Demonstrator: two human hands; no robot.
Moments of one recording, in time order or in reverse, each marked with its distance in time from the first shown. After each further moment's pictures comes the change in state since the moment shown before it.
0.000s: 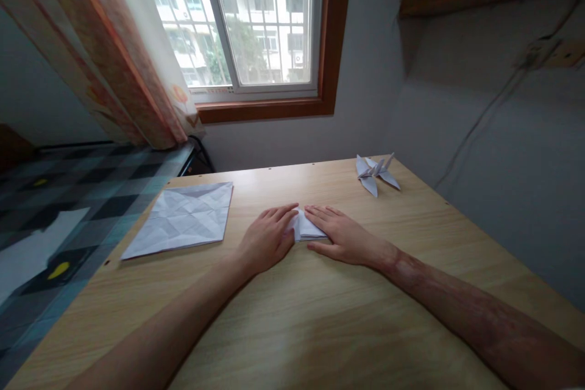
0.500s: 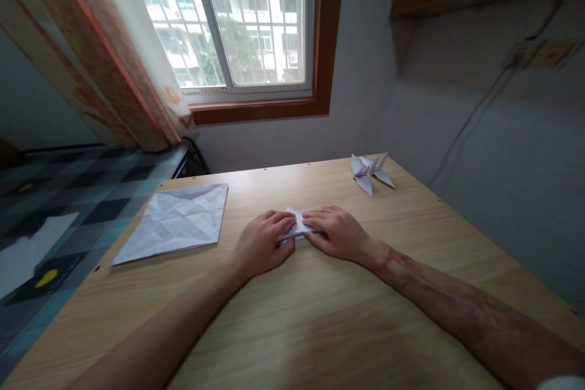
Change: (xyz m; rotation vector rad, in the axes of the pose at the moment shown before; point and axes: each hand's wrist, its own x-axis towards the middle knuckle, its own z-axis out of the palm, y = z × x) left_hand 0.000 0.004 -0.002 -0.073 0.024 0.025; right_hand 0.007 -0.007 -0.005 -0.046 0.142 -0.057
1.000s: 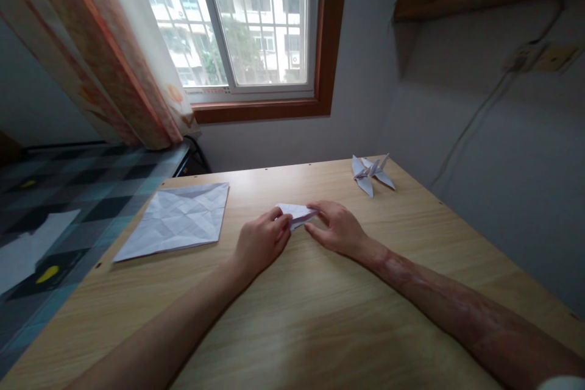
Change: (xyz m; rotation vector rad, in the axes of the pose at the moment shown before) left_hand -0.003 0.001 0.013 0.175 0.153 -0.157; right_hand 0.005 0.004 0.012 0.147 0.232 0.276
